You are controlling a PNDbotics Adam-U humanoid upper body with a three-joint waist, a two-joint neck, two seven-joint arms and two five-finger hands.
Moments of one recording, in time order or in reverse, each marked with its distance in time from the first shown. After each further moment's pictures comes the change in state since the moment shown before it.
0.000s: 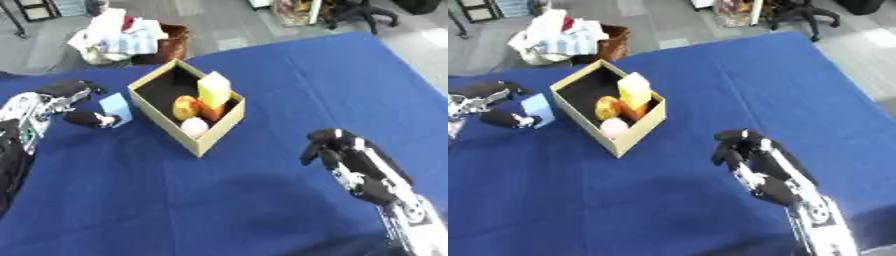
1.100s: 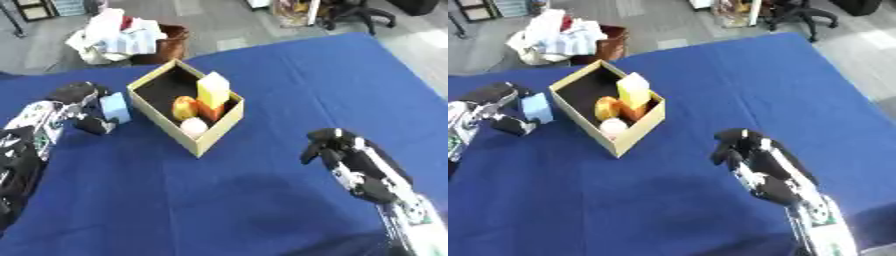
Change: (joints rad) left arm 0.006 -0.032 0.002 0.020 0.014 0.010 0.115; right arm -0.003 0.000 0.000 0.000 0.000 -0.001 0.001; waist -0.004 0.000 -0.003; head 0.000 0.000
